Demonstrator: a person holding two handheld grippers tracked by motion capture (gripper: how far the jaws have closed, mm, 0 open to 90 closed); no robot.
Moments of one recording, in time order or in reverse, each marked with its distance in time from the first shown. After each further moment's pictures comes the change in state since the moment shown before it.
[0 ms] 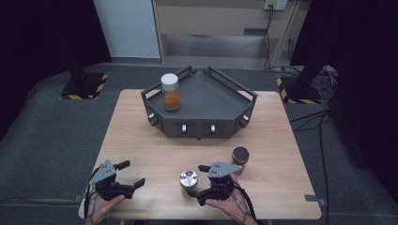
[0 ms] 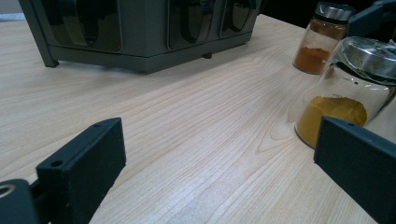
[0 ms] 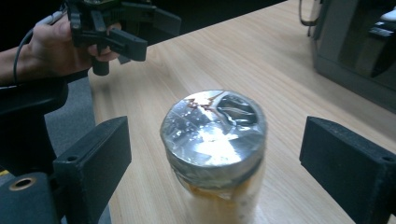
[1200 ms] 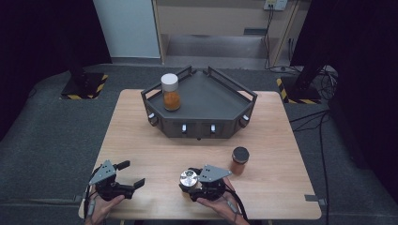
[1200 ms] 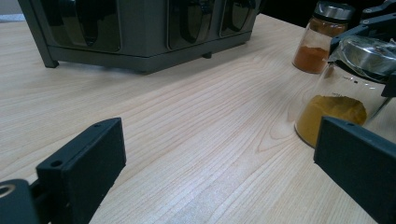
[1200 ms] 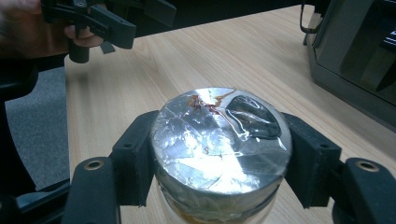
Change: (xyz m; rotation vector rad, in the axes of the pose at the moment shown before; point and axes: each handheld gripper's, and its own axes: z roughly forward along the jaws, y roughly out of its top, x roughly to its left) left arm 0.000 0.000 0.000 0.002 -0.001 0.007; right arm 0.014 -0.011 0.024 -0.011 -0.056 -0.097
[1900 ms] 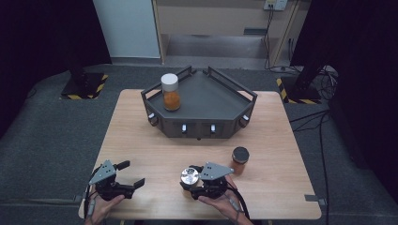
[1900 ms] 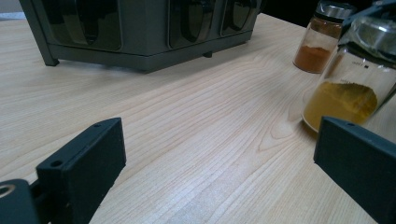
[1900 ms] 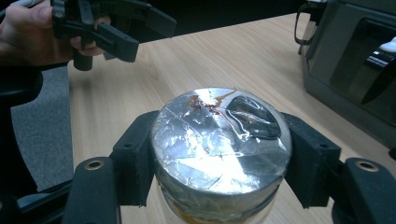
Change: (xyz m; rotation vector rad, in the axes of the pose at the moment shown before) left arm 0.000 0.000 0.001 0.002 0.001 -0.004; right arm -0.003 0.014 -0.010 -0.002 -0.001 -0.016
